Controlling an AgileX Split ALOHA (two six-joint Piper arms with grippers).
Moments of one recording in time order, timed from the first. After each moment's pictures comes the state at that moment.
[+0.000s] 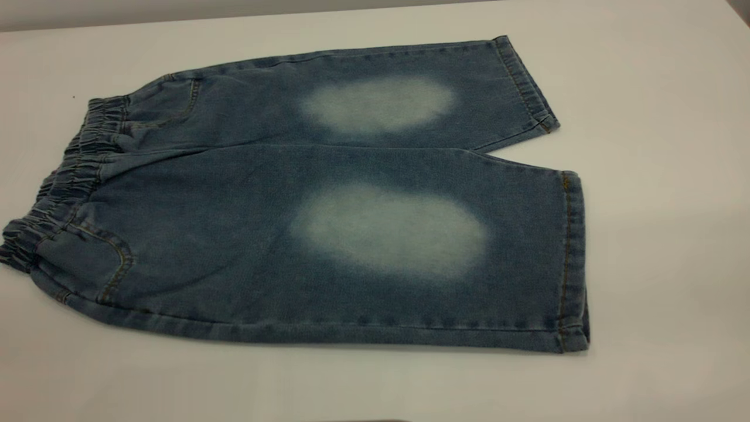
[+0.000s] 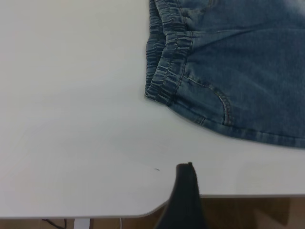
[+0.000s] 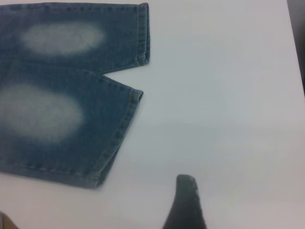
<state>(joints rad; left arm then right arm) 0.07 -0.02 -0.49 -0.07 1.13 0.04 0.10 -0.01 -0.47 0.06 1.13 0.06</state>
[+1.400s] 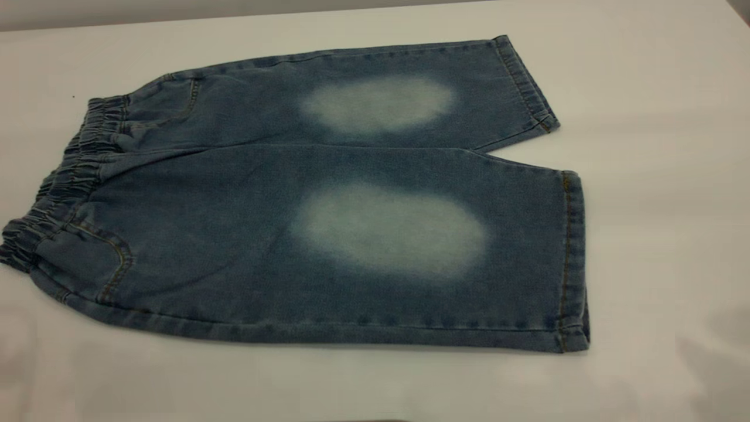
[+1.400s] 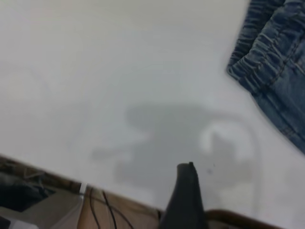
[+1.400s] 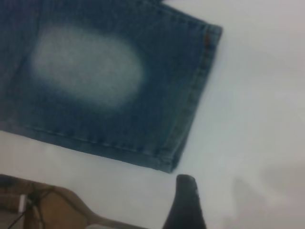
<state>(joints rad) 0.07 1.00 -0.61 0.20 0.72 -0.36 0.10 0.93 -0.48 0.47 0.64 -0.20</state>
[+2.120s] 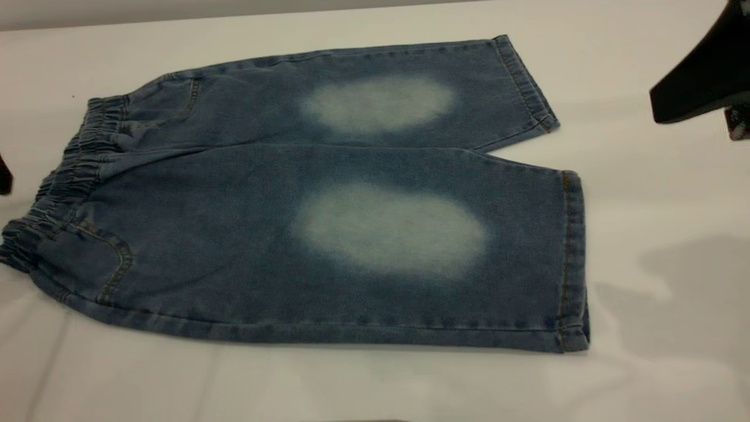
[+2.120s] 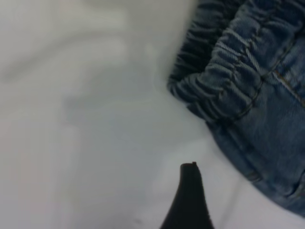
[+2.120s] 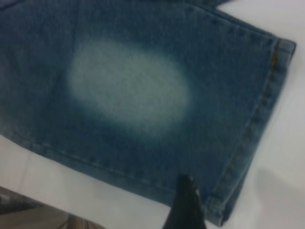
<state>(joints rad) 0.16 1.72 -0.83 -0.19 0.54 -0.09 0.10 1.29 -0.49 1.03 0.45 -0.75</state>
